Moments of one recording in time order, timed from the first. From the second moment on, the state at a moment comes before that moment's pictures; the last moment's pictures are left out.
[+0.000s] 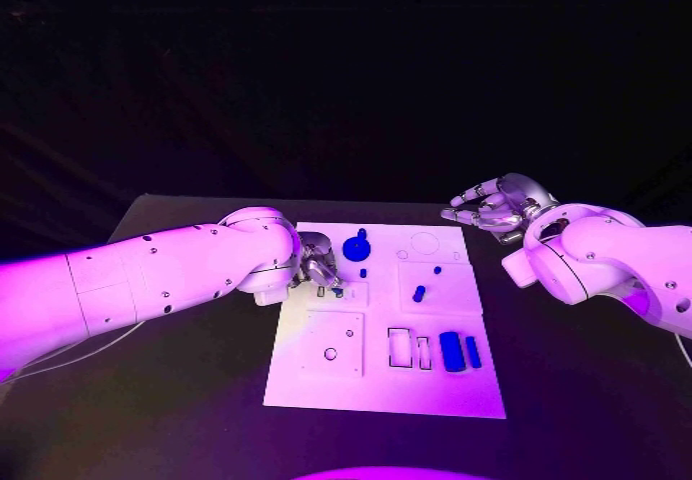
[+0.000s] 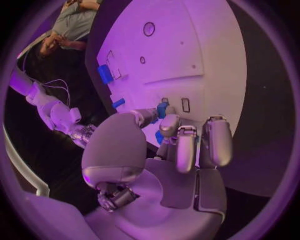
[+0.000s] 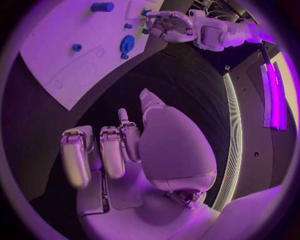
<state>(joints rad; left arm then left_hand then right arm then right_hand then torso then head) 1.32 -0.62 -0.12 1.40 -1.02 0.13 -0.53 1.18 -0.12 0.68 0.23 0.10 0.73 0.09 0.85 0.78 1.25 0.01 1.24 1.06 1.47 -0.04 1.57 1.31 0.08 1.38 0.07 1.45 1.26 1.38 -0.93 -0.16 1.62 -0.72 -0.58 -0.23 1.38 -0.14 0.12 0.29 0.18 0.82 0.18 0.19 0.37 1.43 0.09 1.41 1.31 1.47 0.02 1.57 1.31 0.01 1.47 0.12 1.57 1.31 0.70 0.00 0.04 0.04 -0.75</state>
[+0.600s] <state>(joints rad) 1.31 -0.63 -0.12 1.41 -1.03 0.13 -0.53 1.16 -0.13 0.69 0.24 0.10 0.74 0.08 0.86 0.79 1.25 0.01 1.24 1.07 1.46 -0.04 1.57 1.31 0.08 1.38 0.06 1.45 1.26 1.38 -0.93 -0.16 1.62 -0.71 -0.57 -0.23 1.37 -0.14 0.12 0.29 0.18 0.82 0.18 0.19 0.37 1.43 0.09 1.41 1.31 1.47 0.02 1.57 1.31 0.01 1.47 0.12 1.57 1.31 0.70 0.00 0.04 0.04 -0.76</state>
